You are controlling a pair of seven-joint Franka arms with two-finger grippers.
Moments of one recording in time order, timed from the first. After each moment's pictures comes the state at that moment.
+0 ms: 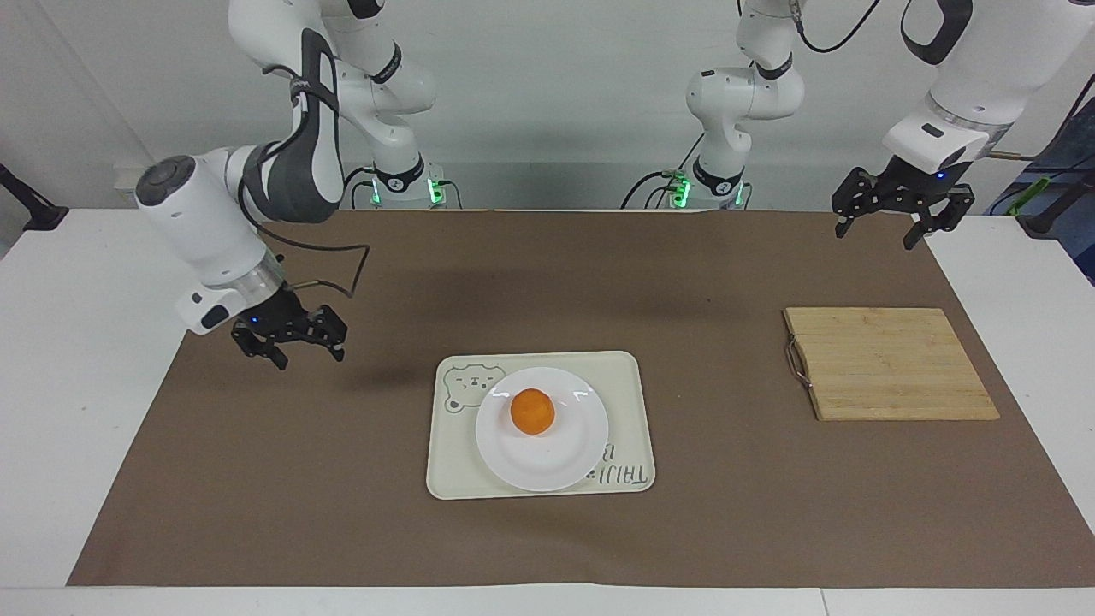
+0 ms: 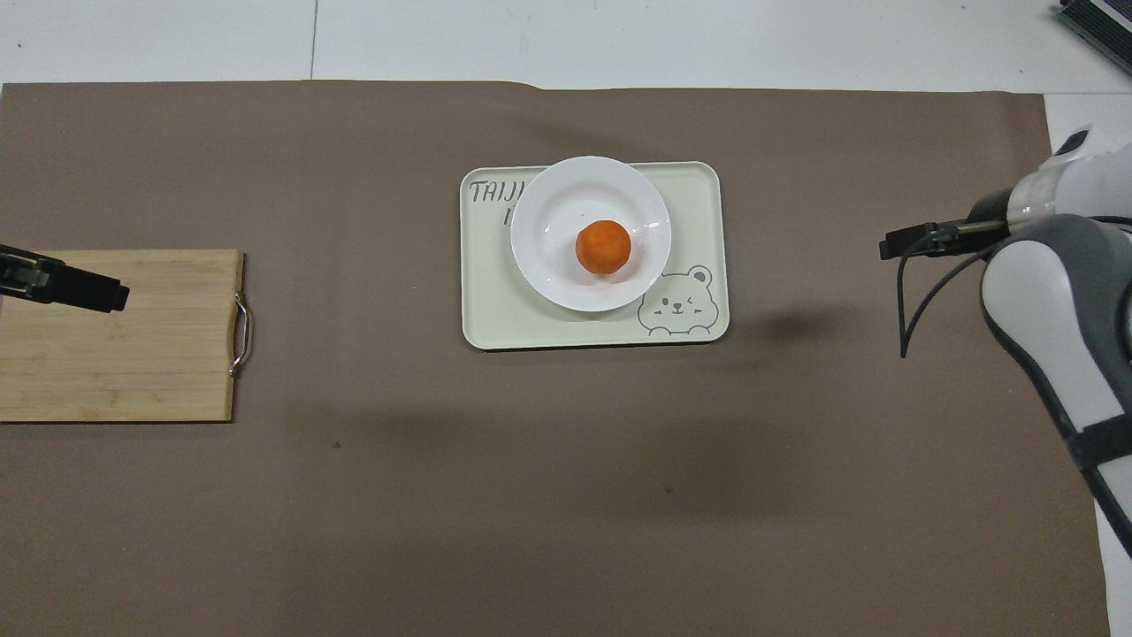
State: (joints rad) left arm -0.07 -0.02 0.02 -1.57 -0.01 1.59 0.25; right arm 0.01 0.17 -0.11 -1.78 0.14 2.03 -0.22
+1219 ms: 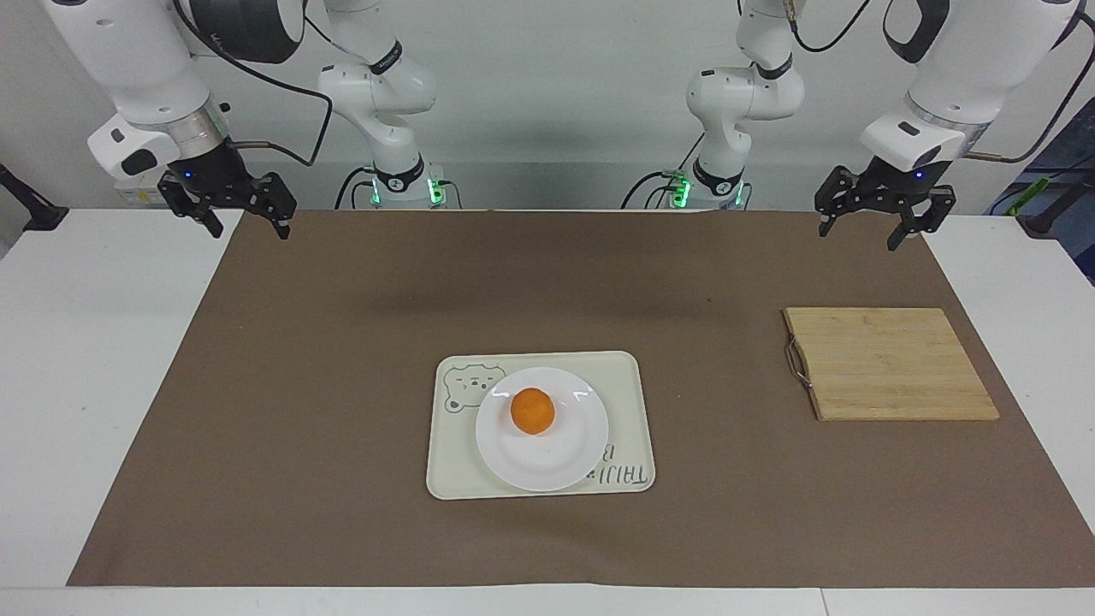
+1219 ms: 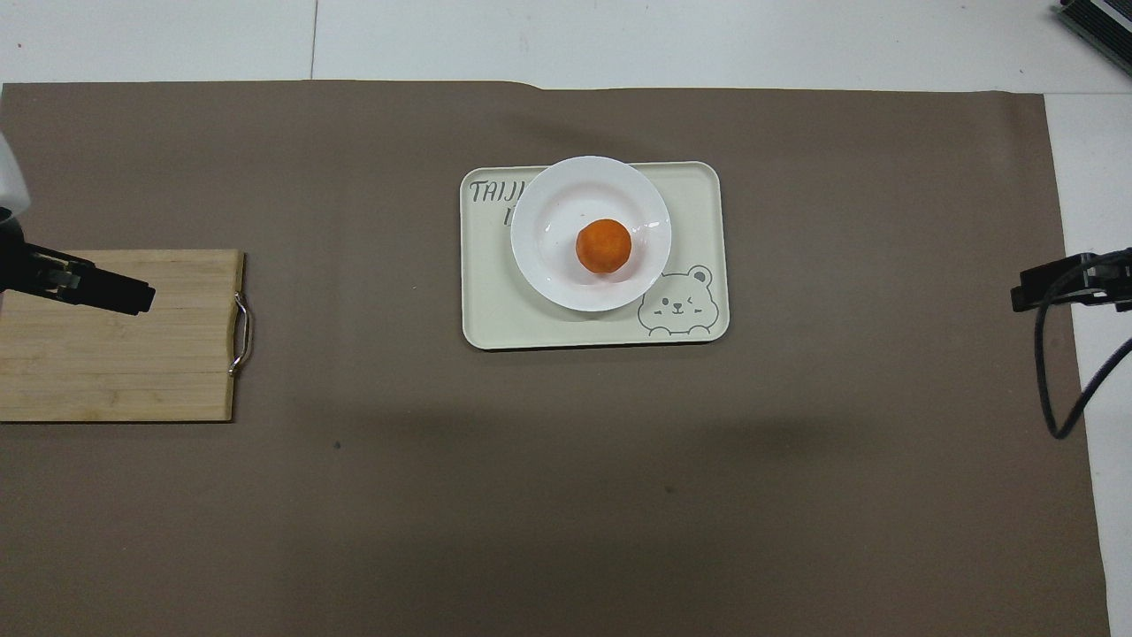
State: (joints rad) left arm -0.08 -0.02 0.00 -1.57 -0.01 1.59 0.24; right arm 0.01 0.01 -0.10 -1.57 -0.02 1.54 -0.06
